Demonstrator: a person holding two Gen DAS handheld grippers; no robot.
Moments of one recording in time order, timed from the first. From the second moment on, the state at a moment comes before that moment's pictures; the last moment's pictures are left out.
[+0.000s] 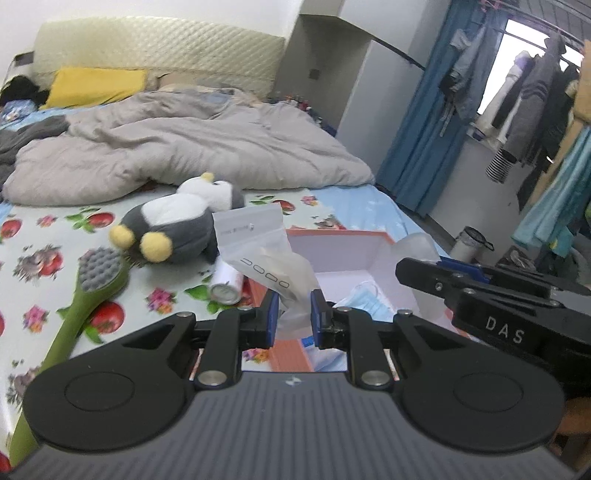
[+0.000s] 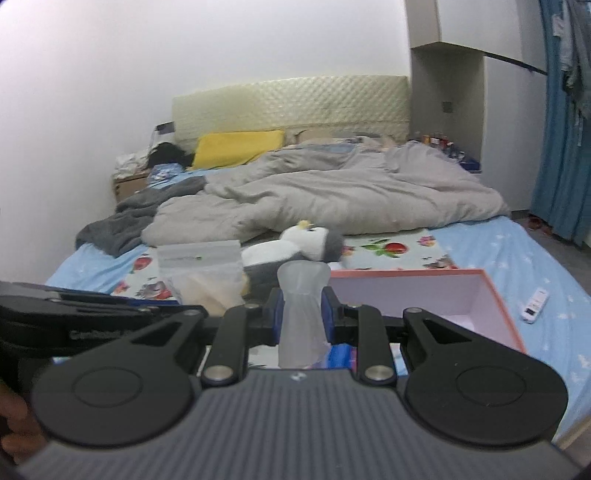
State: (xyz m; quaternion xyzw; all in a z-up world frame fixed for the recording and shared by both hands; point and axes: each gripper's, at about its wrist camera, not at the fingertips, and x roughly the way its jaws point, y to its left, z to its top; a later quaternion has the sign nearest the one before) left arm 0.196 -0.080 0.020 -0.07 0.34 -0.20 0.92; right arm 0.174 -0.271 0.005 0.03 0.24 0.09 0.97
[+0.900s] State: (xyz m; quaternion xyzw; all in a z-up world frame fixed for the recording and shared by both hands) left arm 0.273 -0.227 -0.111 0.00 0.47 -0.29 0.84; right arm 0.210 -0.382 -0.142 0.11 0.40 -0.03 0.91
